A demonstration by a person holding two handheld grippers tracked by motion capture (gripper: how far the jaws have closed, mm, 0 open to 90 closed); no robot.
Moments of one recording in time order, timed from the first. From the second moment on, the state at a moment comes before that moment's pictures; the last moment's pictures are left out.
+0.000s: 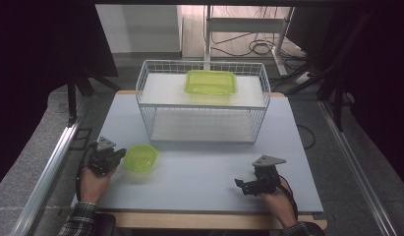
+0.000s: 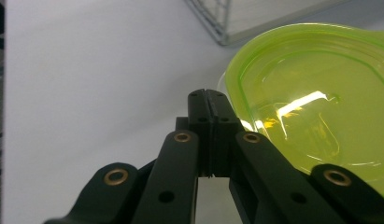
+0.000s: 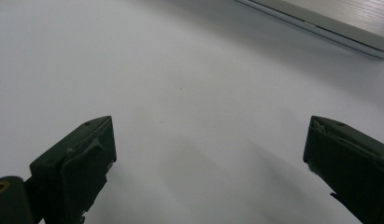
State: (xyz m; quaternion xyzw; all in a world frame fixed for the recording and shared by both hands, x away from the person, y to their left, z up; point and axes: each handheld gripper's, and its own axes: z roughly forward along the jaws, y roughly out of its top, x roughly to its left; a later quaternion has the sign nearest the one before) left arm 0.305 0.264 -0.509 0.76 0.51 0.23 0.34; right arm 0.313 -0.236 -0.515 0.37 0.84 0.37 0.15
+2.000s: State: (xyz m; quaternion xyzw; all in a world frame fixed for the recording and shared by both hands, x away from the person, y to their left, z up) left arm 0.290 0.120 -0.525 0.86 0.34 0.08 0.36; right arm 0.315 -0.223 -0.519 0.35 0.85 0.36 0.13
